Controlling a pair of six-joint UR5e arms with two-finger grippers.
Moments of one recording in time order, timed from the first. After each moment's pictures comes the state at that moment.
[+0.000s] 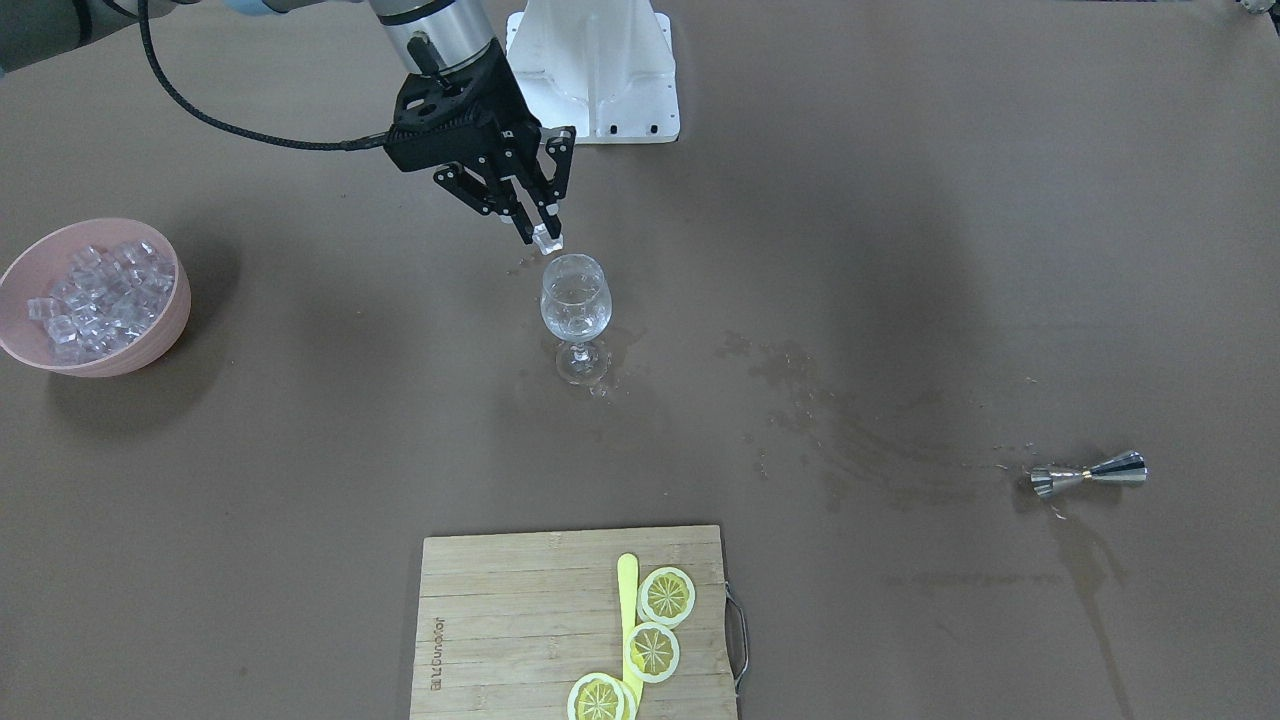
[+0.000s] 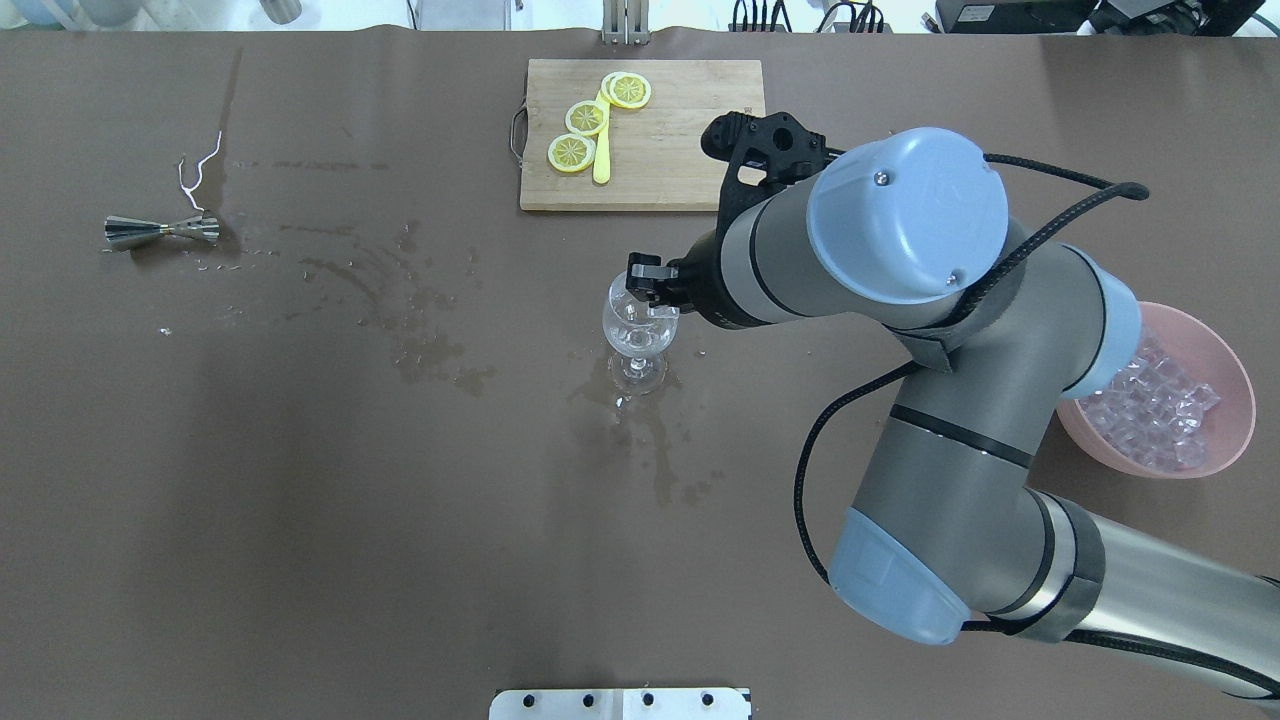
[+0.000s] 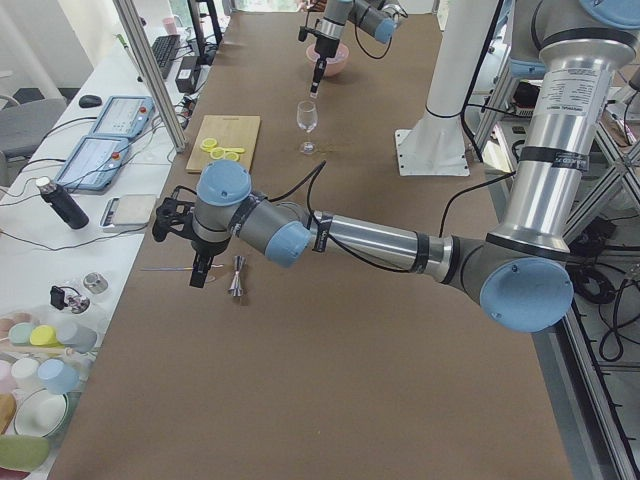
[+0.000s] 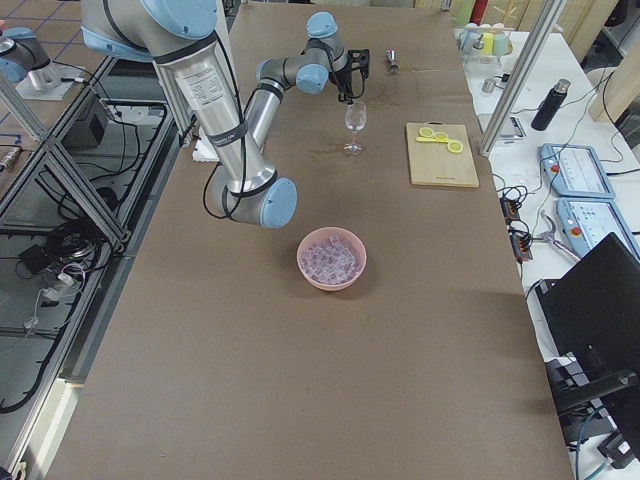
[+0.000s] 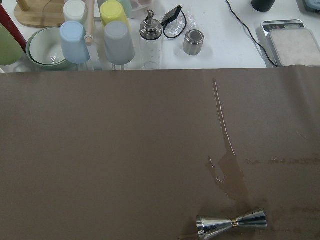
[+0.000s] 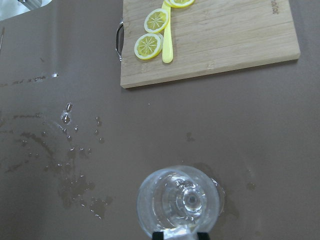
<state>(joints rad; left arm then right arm) -1.56 -1.76 -1.57 -1.98 -2.34 -0.40 0.56 -0.92 1.97 -1.51 1.75 1.34</state>
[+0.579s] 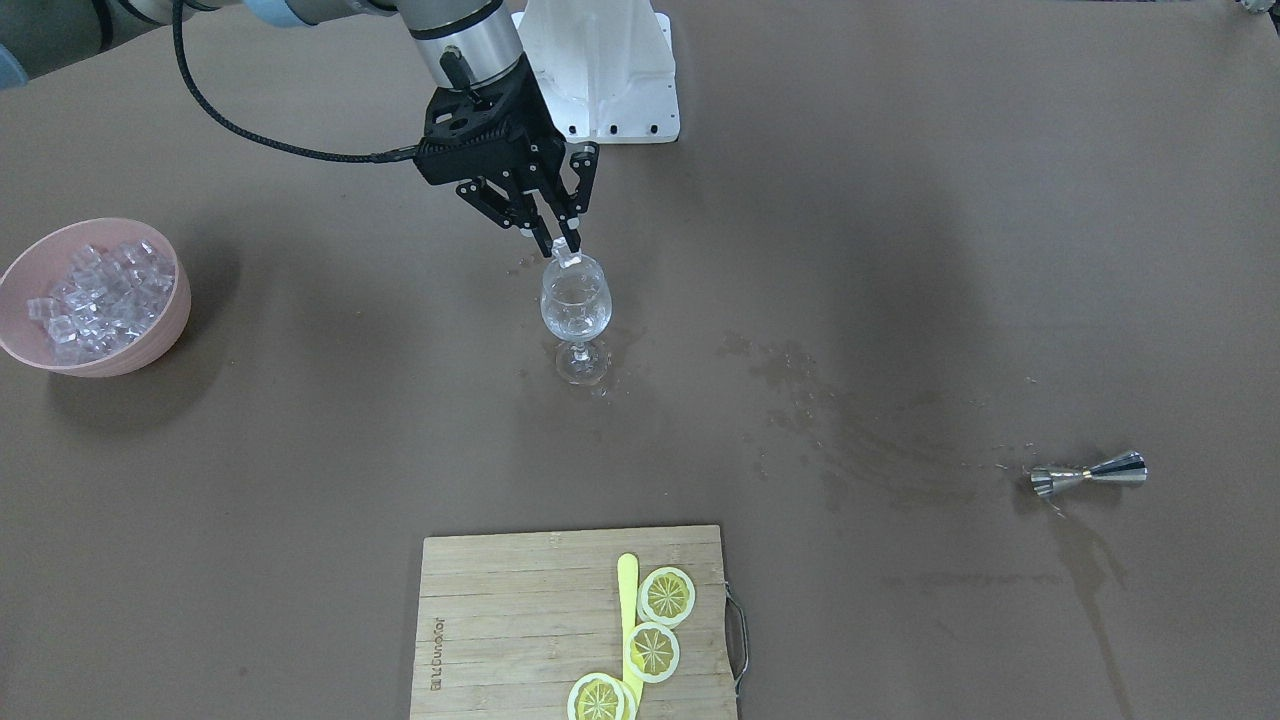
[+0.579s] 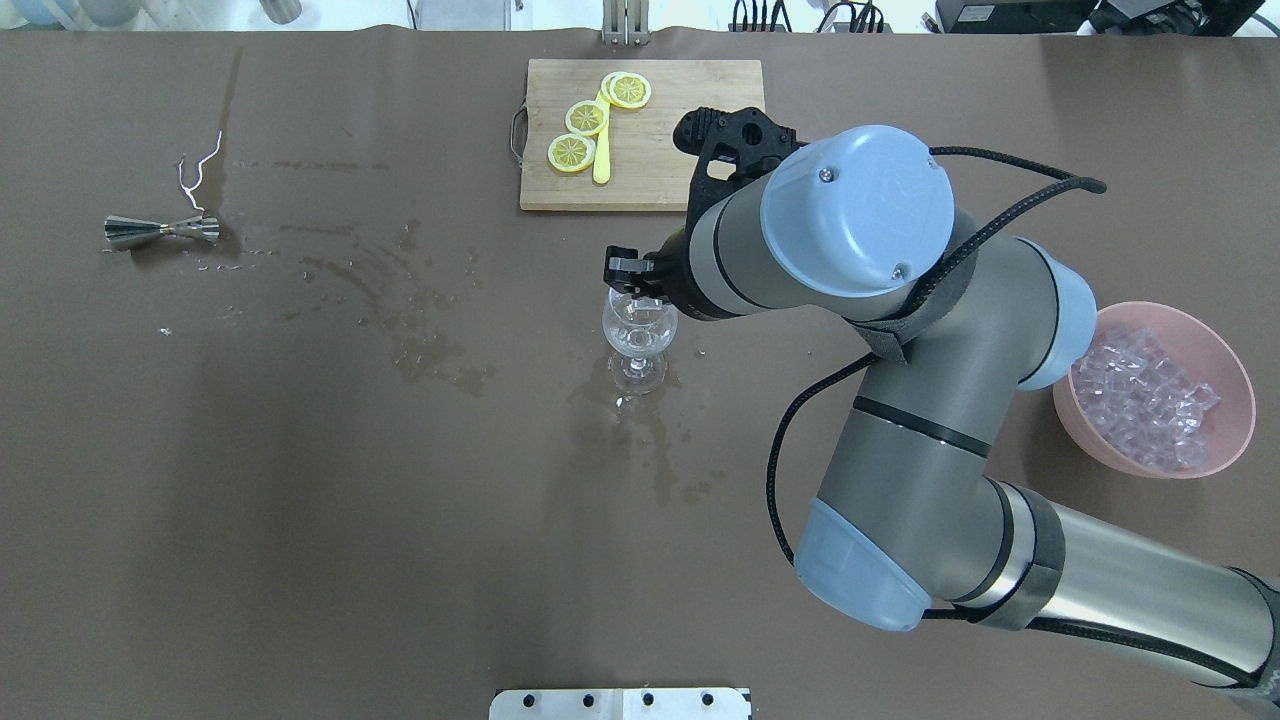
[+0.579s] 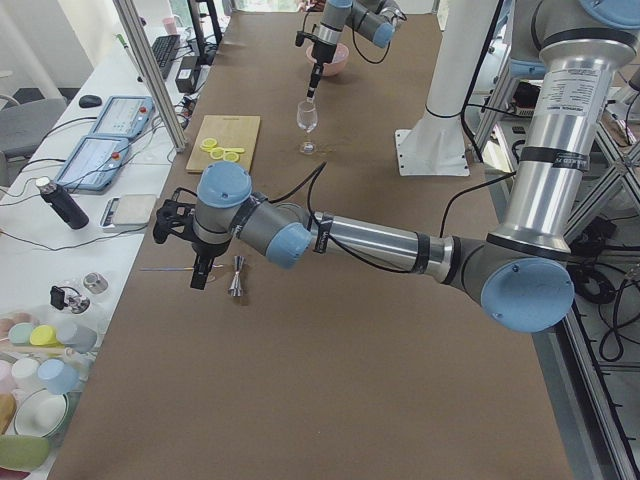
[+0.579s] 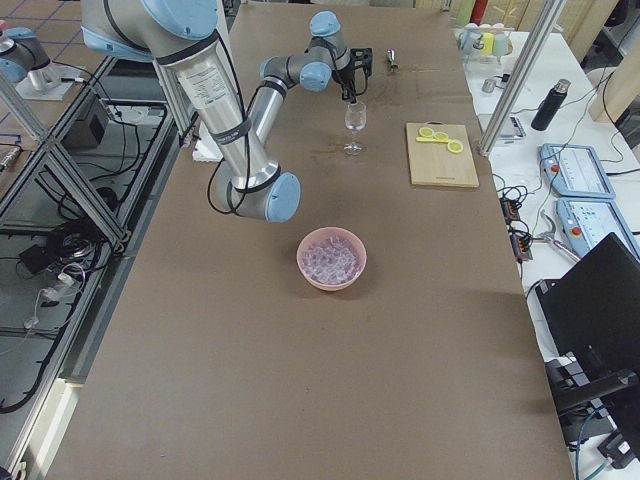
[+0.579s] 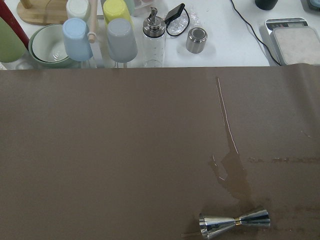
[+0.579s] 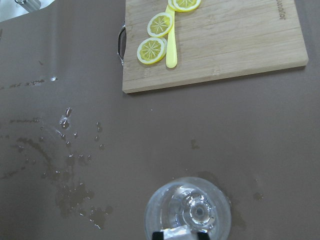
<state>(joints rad) -1.56 -1.76 -1.57 -1.98 -2.34 -0.40 0.55 -0.89 1.93 -1.51 1.73 1.33</state>
